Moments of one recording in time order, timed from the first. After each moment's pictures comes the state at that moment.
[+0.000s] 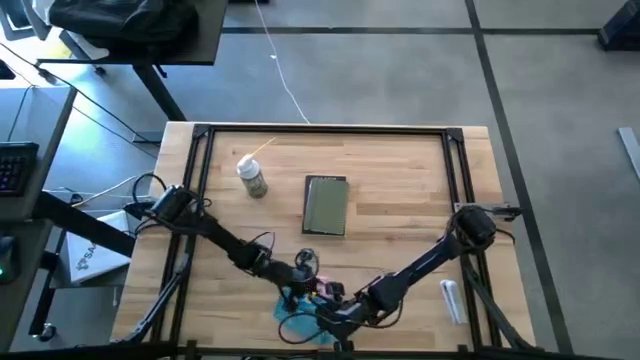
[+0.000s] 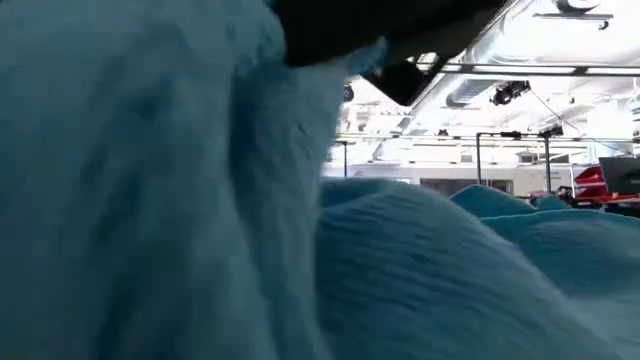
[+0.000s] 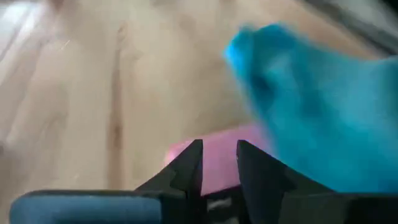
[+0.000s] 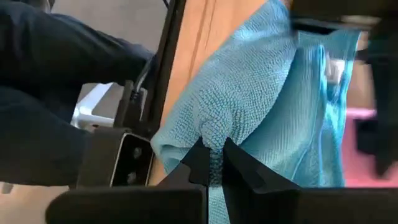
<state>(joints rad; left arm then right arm) -0.46 1.99 0.80 0.63 -0.21 -0.06 0.61 2.15 1.57 -0.29 0.12 0.47</state>
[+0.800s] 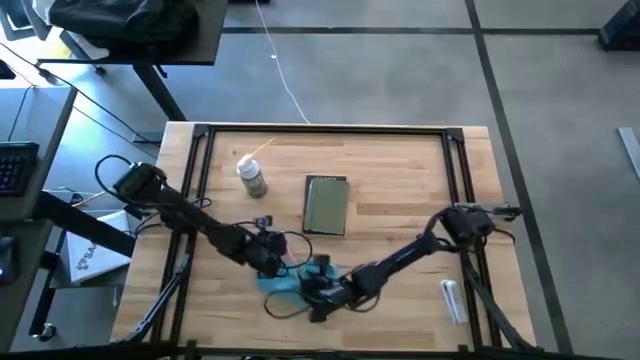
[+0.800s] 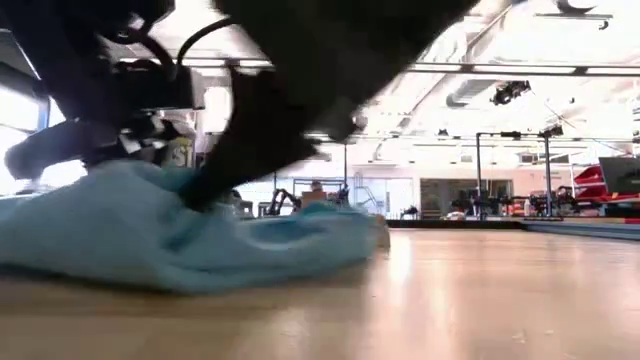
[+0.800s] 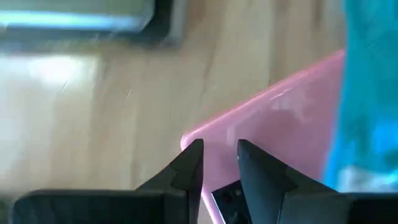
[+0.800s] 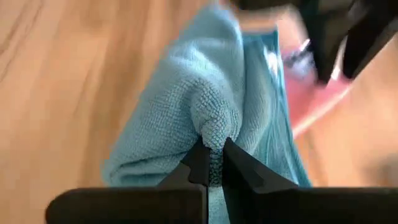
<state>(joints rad) -0.47 1.62 0.80 -0.47 -0.49 -0.44 0.46 2.28 1.57 -0.04 0.49 0.20</state>
